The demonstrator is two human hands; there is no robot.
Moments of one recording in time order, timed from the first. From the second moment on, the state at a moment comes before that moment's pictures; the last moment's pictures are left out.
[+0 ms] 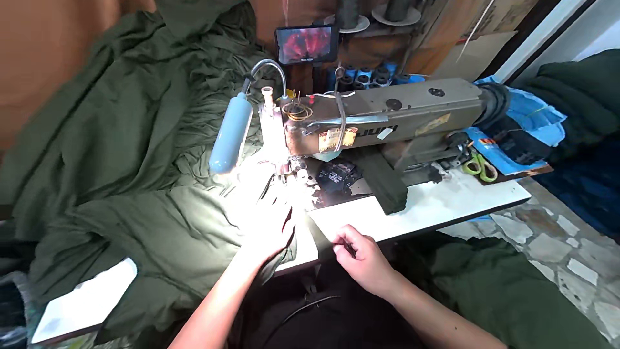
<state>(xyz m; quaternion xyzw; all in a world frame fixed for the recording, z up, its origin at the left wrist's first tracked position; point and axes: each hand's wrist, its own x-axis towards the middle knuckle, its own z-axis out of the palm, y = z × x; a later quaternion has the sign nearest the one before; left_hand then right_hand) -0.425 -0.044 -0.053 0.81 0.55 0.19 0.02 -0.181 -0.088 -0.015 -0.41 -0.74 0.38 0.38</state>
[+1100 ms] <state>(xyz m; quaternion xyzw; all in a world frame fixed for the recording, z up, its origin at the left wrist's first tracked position) -0.429 -0.068 -0.039 0.81 0.50 0.31 -0.02 -0.213 -0.057 -0.025 -0.29 -0.91 0.26 0.16</state>
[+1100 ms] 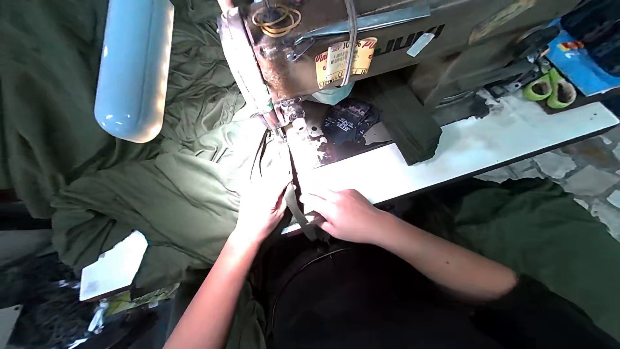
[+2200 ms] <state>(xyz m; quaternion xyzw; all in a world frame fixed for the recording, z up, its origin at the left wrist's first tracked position) -0.420 -0.094 -0.058 0.82 0.51 0.26 0.09 -0.212 -0.095 -0.038 -0.30 -0.92 0.25 0.04</state>
